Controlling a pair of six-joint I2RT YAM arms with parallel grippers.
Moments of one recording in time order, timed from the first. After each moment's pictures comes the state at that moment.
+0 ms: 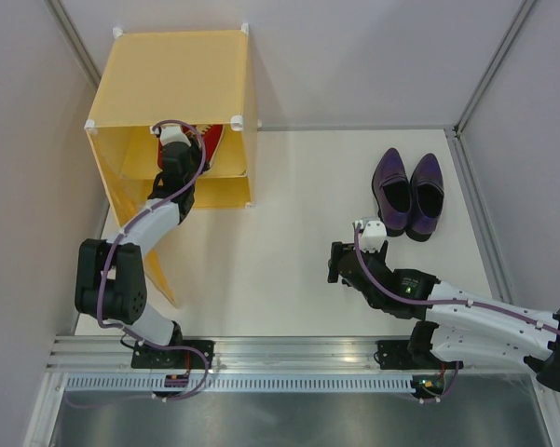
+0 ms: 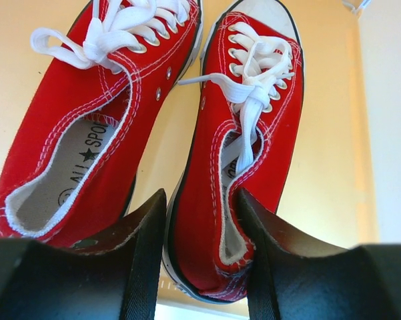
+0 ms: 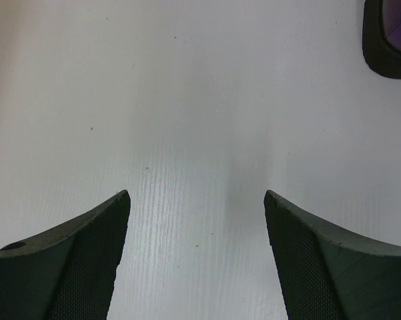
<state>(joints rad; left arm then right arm) -0.15 1.57 1.02 0.29 -0.29 -0.32 1.08 0.93 0.66 -0.51 0.69 0.78</state>
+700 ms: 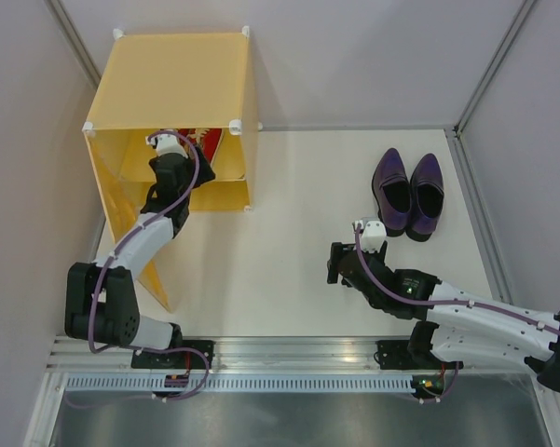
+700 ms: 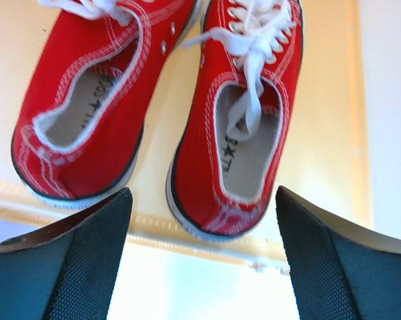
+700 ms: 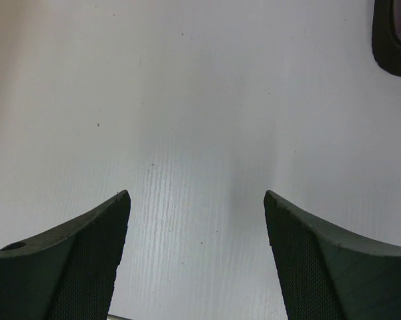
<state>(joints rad) -0.16 1.42 0.92 0.22 -0.25 -0.33 1.08 0.92 0.66 -0.51 0.67 0.78</state>
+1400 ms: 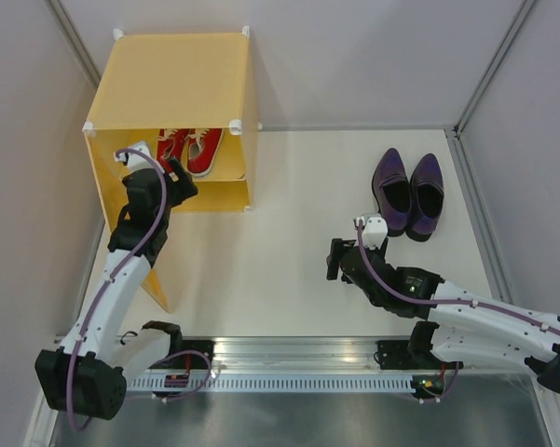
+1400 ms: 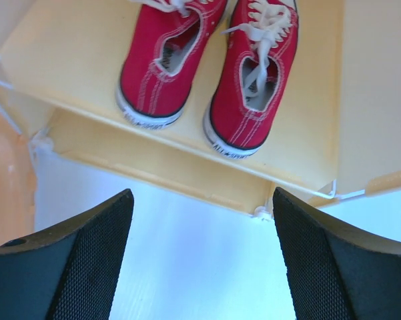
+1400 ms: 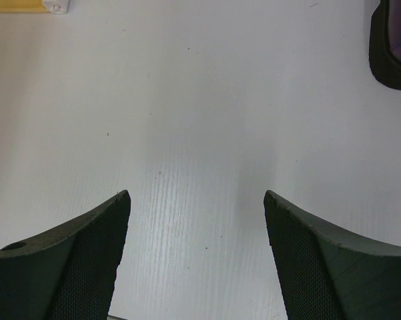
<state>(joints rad) -0.16 1.05 0.91 -0.17 -0.28 -0.39 1.08 0.91 0.69 -0.51 0.67 0.76</state>
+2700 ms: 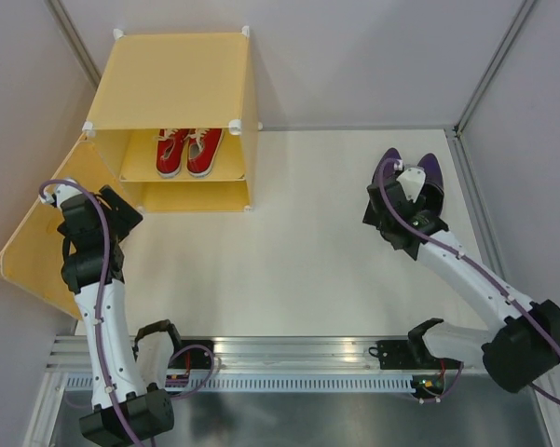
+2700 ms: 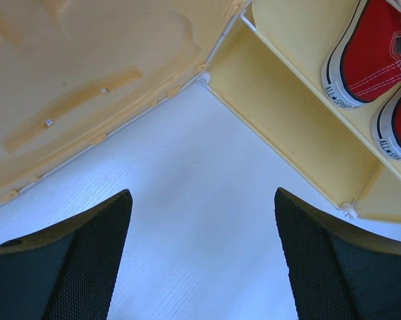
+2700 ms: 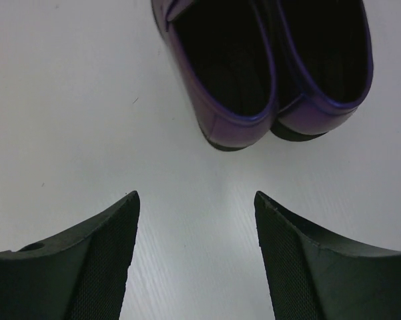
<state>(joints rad) 0.35 0.81 1.01 -0.73 -0.15 -0.40 0.54 1.16 0.94 -0.60 0.63 0.63</state>
